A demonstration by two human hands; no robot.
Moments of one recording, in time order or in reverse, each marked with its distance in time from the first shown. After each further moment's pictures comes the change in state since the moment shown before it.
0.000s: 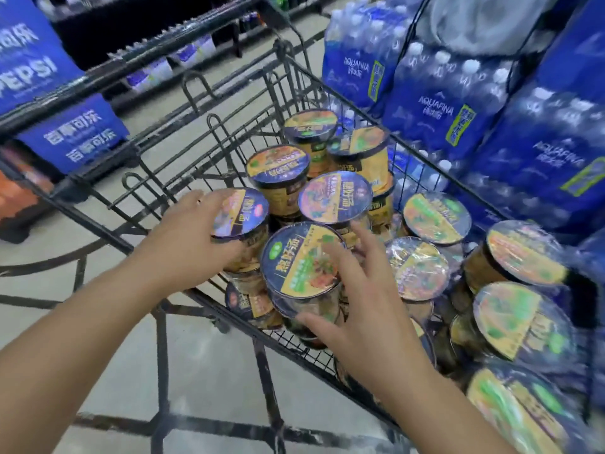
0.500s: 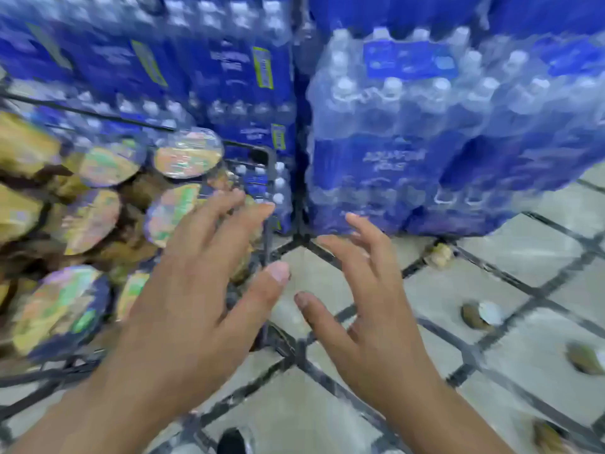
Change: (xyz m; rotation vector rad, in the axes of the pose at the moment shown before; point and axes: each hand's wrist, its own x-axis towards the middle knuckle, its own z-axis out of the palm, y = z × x) left_hand -0.213 0.358 0.155 -0.222 -0.142 0.805; right_hand -0.305 0.163 -0.170 0.042 0.522 0.405
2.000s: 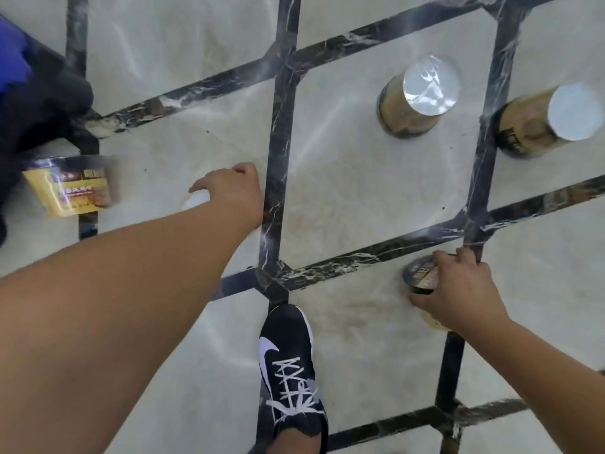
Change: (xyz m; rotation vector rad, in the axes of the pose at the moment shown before) left_hand 0.158 0.257 1.119 1.309 -1.080 0.448; right_hand -0.481 0.897 -0.188 -0.421 -0.370 1.521
